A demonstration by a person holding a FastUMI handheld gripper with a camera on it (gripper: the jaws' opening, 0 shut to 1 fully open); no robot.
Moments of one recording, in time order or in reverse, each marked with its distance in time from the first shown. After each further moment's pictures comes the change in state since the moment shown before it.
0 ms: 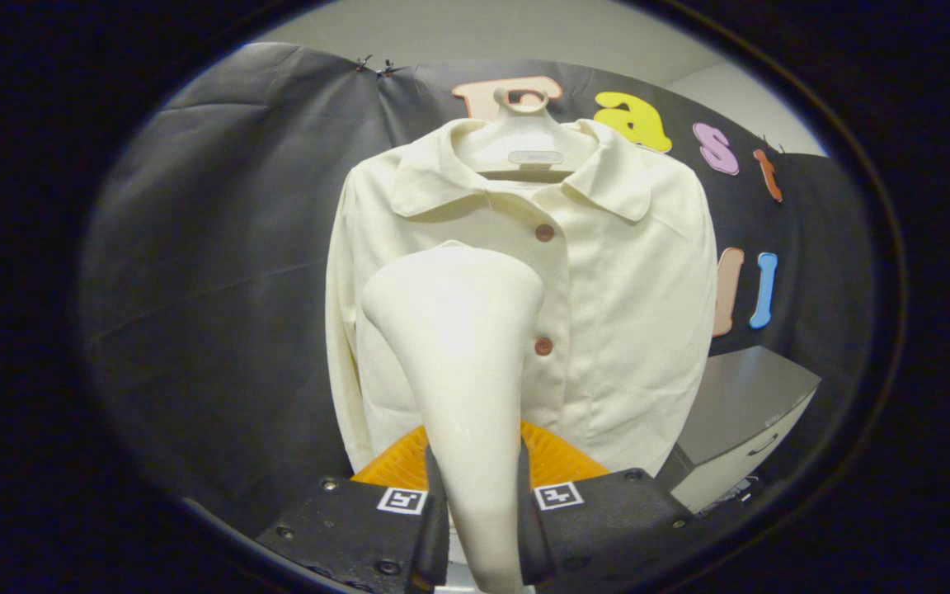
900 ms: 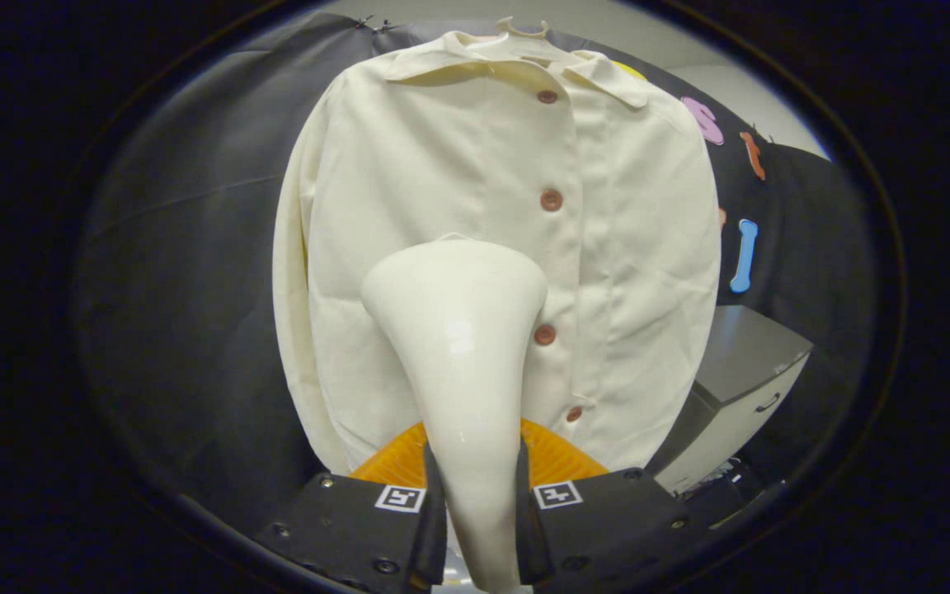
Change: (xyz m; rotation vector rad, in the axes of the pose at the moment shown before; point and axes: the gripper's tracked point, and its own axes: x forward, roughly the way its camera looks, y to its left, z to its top) arm 0.025 -0.006 -0.121 -0.029 0.138 -0.121
